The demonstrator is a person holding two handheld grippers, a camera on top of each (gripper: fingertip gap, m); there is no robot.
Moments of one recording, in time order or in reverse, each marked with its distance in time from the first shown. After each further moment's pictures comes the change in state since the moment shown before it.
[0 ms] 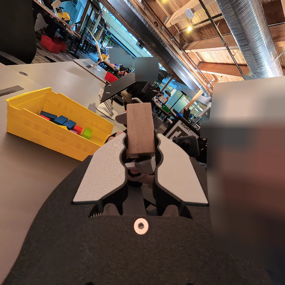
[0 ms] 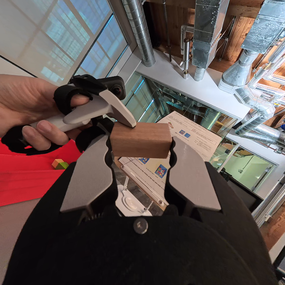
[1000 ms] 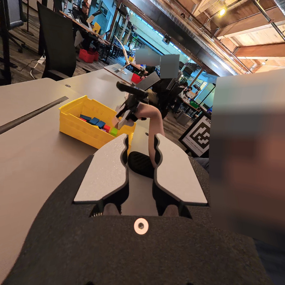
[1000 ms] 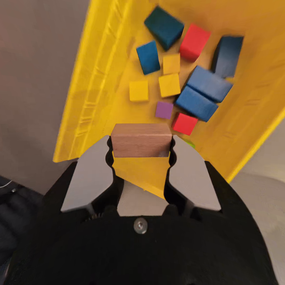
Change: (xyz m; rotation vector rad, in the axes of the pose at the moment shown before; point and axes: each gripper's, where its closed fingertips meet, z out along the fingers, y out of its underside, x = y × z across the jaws) left arm 0.006 -0.017 -0.048 -0.014 -0.187 0.130; right arm 0.121 0.237 -0.257 -1.700 -0.281 0.829
